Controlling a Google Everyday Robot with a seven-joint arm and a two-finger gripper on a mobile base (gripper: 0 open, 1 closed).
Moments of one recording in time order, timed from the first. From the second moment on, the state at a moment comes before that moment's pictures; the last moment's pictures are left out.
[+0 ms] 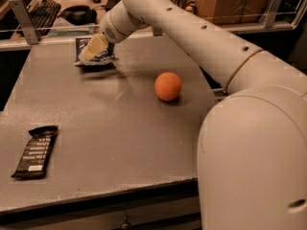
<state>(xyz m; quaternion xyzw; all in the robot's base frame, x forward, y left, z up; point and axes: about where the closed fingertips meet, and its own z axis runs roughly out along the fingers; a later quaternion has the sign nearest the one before) 0.762 0.170 0.906 -0.52 0.72 0.16 0.42</state>
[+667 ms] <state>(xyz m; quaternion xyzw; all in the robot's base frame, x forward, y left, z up) 0.769 0.193 0.860 -0.51 0.75 0.19 0.38</state>
